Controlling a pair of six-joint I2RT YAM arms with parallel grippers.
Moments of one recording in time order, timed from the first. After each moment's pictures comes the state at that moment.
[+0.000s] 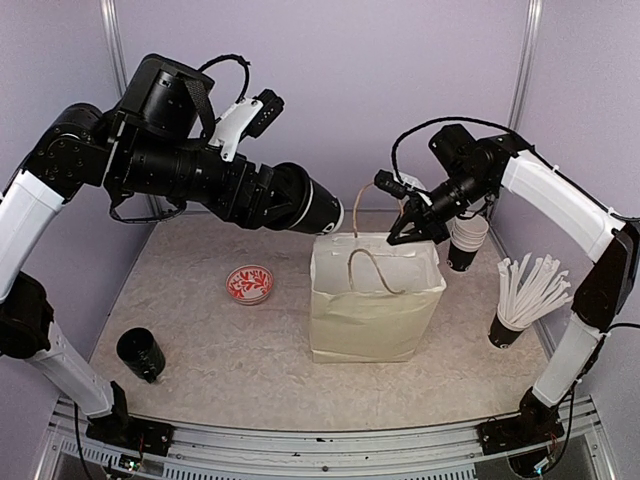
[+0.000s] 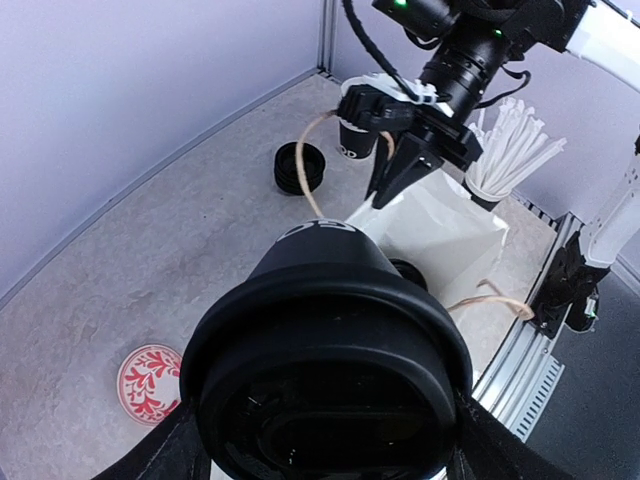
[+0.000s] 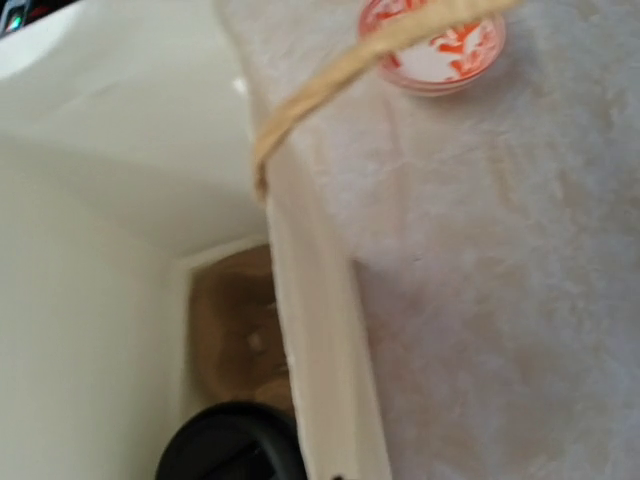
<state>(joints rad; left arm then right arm) -1.15 1.55 2.12 -1.17 -0.26 -0.22 0.50 1.71 1.81 -1.19 -0.68 -0.76</state>
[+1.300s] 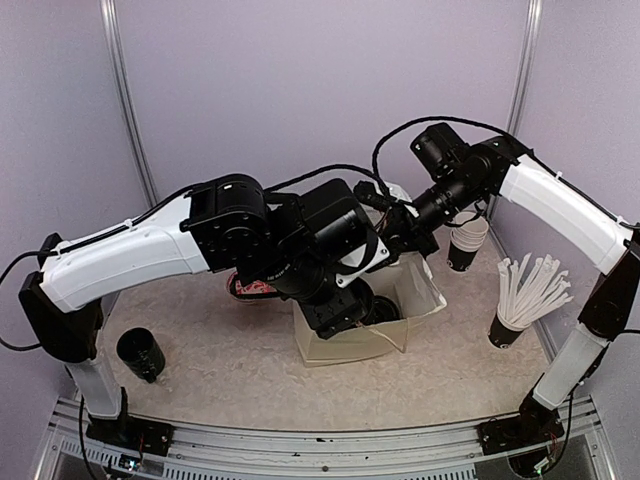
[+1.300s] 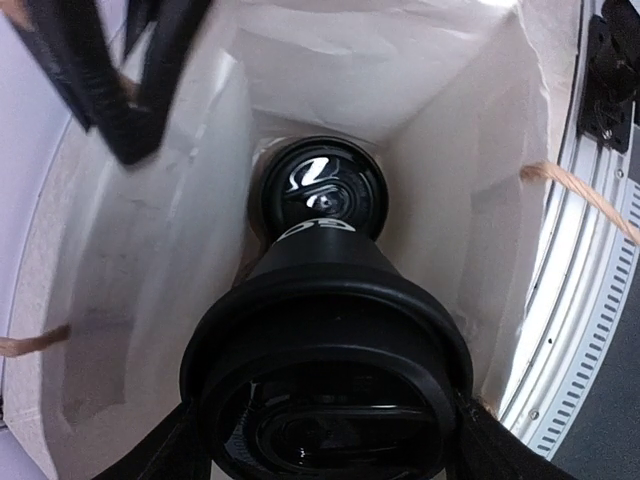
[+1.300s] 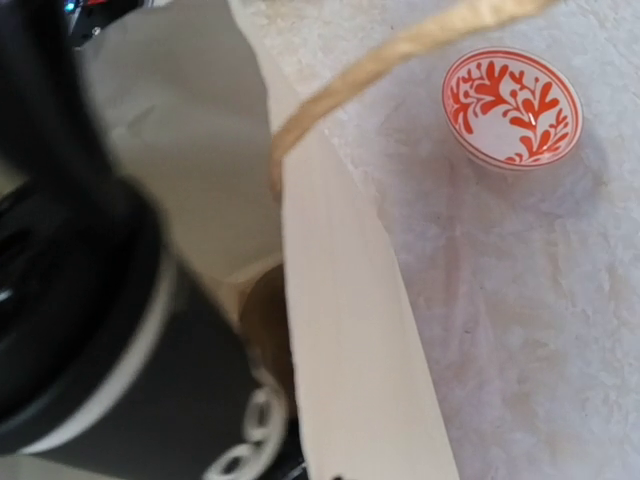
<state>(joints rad) -1.32 1.86 2.05 -1.19 -0.29 -0.04 0.66 1.65 1.78 -1.13 -0.64 -0.76</state>
